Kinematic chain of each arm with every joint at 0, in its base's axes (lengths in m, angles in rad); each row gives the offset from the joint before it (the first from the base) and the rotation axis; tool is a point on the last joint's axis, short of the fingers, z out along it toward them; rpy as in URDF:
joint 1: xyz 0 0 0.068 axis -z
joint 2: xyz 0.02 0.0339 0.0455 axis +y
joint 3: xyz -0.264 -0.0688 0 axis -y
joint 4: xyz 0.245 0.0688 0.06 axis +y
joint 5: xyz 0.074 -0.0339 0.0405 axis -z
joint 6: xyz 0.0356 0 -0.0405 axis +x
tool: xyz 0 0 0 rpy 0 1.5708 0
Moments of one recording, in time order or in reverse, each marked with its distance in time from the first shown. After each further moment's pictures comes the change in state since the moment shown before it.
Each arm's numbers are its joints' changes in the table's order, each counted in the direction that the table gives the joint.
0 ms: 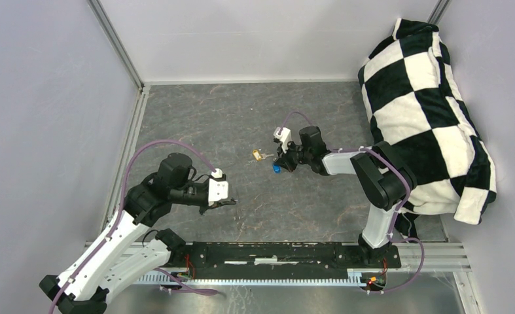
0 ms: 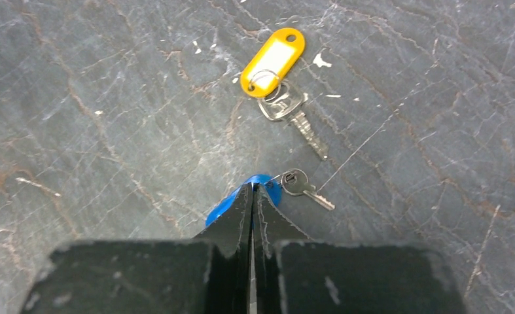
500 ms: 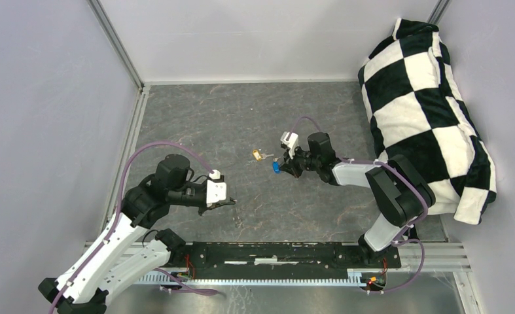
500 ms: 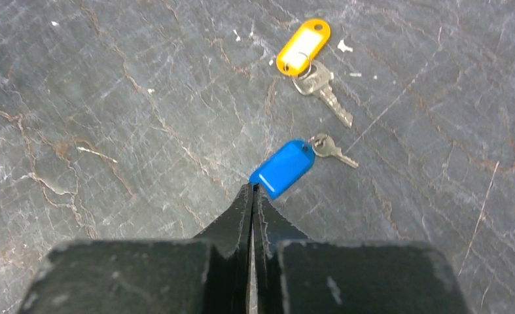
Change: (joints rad) left arm 0.000 -0.023 0.000 0.000 -0.001 0.000; right arm 0.000 -0.185 -0.158 -0.040 -0.027 0.030
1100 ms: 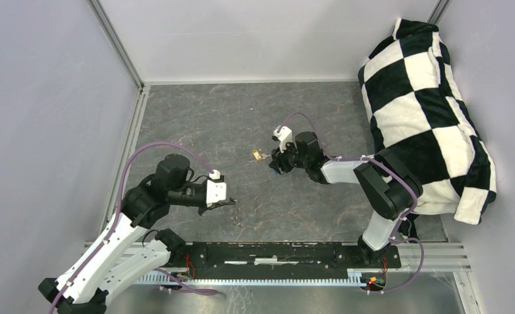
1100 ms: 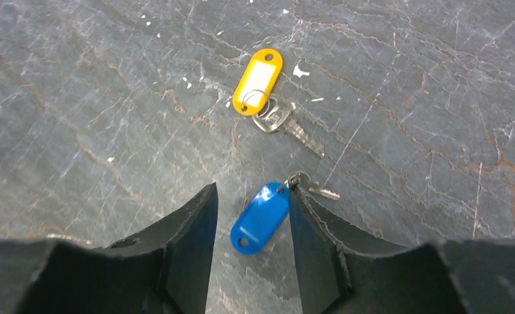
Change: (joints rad) left arm 0.000 -0.003 0.000 0.000 -0.001 0.000; right arm -0.079 0.069 0.048 -0.072 0.244 0.194
